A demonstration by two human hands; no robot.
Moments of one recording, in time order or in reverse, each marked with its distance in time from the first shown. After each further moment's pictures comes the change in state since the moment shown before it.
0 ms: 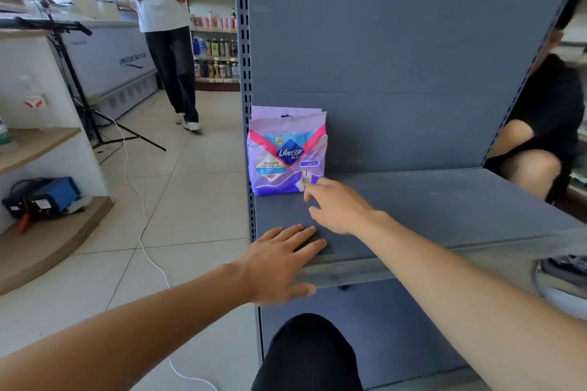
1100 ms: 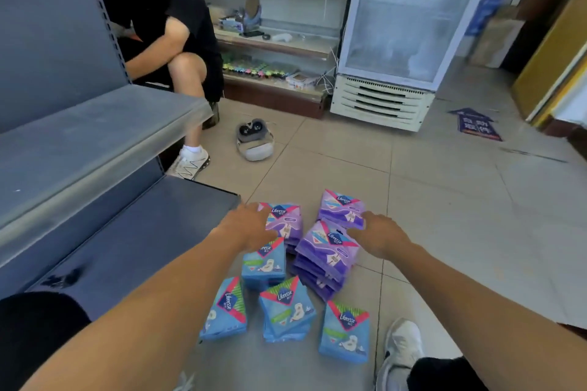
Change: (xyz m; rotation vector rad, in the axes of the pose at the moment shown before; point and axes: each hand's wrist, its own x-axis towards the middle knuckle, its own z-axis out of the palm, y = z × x) left_hand 0.146 0.423 0.047 -0.069 -0.298 0.543; right_hand -0.595 0.147 0.032 0.315 -0.052 1.641
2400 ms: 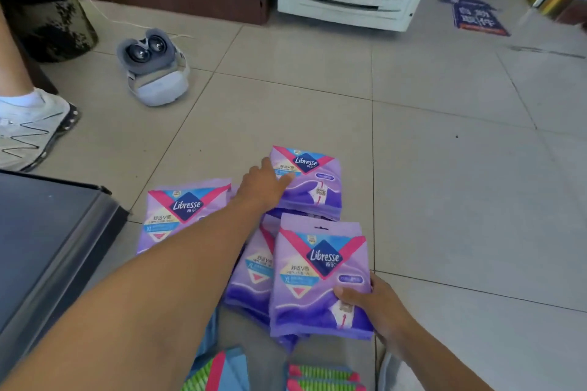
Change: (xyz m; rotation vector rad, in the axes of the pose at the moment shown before) left_hand 0.392 0.127 0.159 -0.492 -0.013 -0.084; right_hand 0.193 0.158 0.188 1.366 -0.262 0.415
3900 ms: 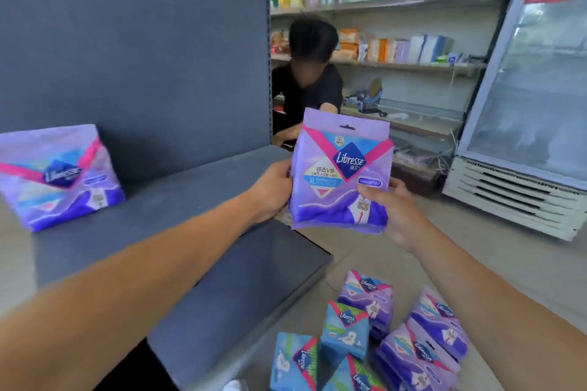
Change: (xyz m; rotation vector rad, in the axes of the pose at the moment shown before) left_hand -0.496 -0.073 -0.376 -0.868 0.497 0.211; right_hand -0.369 -0.207 0.281 0.023 -0.618 -0.688
